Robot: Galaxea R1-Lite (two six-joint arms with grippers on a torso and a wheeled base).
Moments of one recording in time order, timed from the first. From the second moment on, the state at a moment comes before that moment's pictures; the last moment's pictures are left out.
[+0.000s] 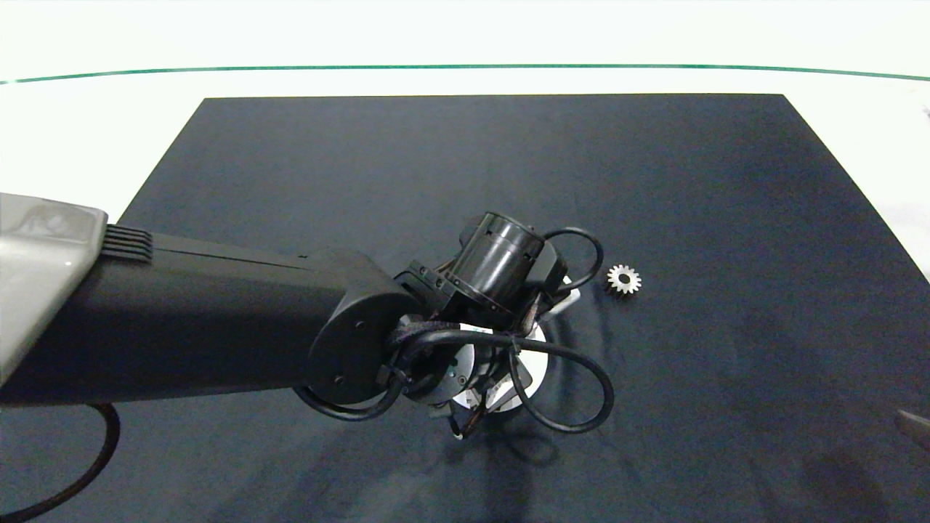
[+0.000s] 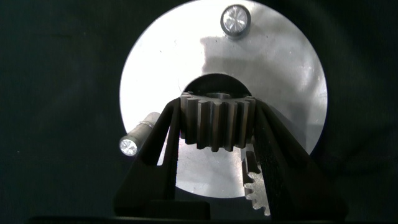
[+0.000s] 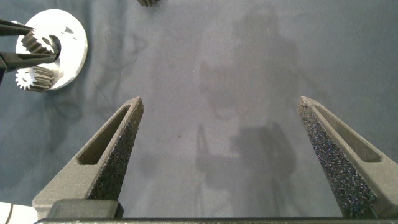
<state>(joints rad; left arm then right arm) -0.90 1.94 -1.45 0.25 0.40 0.36 0.07 0.72 -0.55 0.14 0.08 0.12</state>
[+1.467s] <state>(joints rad) -0.84 1.81 -1.23 -0.29 0.27 0.00 0.07 0.71 -0.53 0.15 0.07 0.13</state>
